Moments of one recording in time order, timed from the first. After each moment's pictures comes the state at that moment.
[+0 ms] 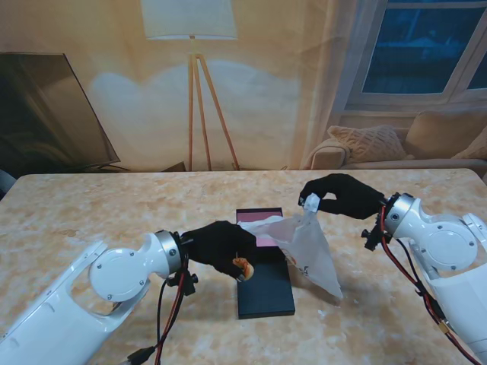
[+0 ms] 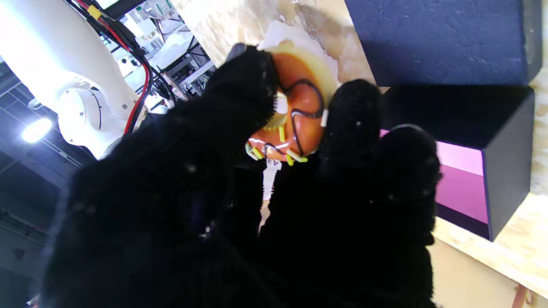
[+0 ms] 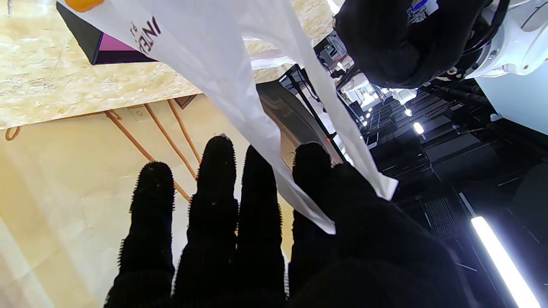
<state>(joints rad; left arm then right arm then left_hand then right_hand) 1.44 -1.01 -1.09 -1.87 0.22 -0.02 -0.49 -1.40 -0.99 1.41 -1.65 -0.23 -0.48 0.51 0.92 -0.88 0.84 -0.30 0.87 0.07 0.92 0.41 1.13 0.20 0.44 0.76 1.19 0.21 0.71 0.86 0.88 0.24 1.31 0.73 0.73 -0.18 0.54 -0.15 0.66 -0.20 0.95 0.92 0.85 -0.03 0.42 0.53 0.82 -0.02 0.33 0.37 0.37 0.16 0.92 0.20</state>
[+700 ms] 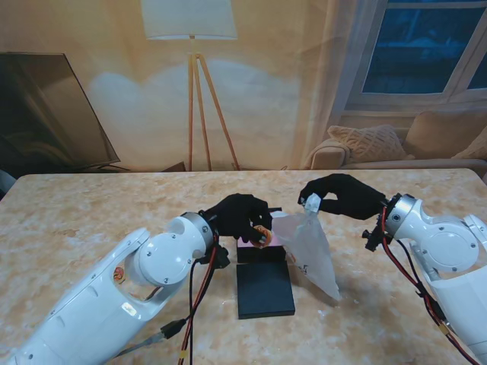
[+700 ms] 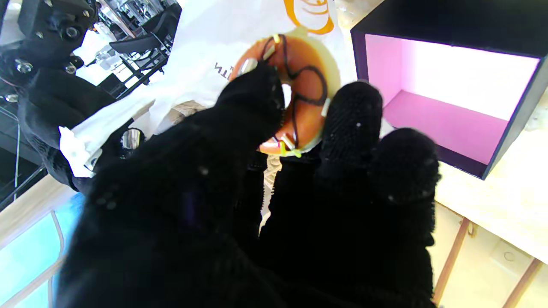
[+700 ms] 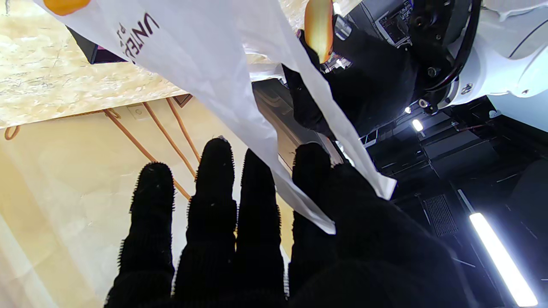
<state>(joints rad) 1.27 -1.11 -0.91 -1.82 0.27 0.31 -0.20 -1.41 -0.99 1.42 -1.65 -0.22 -0.49 0.51 0.96 -0.83 0.84 -0.30 0.87 0.07 0.92 0.41 1.12 0.20 0.45 0.77 1.17 0.21 0.71 0.87 0.87 0.24 1.32 0.73 0.73 -0.18 0.54 -0.15 0.66 -0.20 0.95 0.92 0.81 -0.01 0.40 0.51 0.79 -0.01 0.33 0.37 0.36 0.16 0.92 0.20</state>
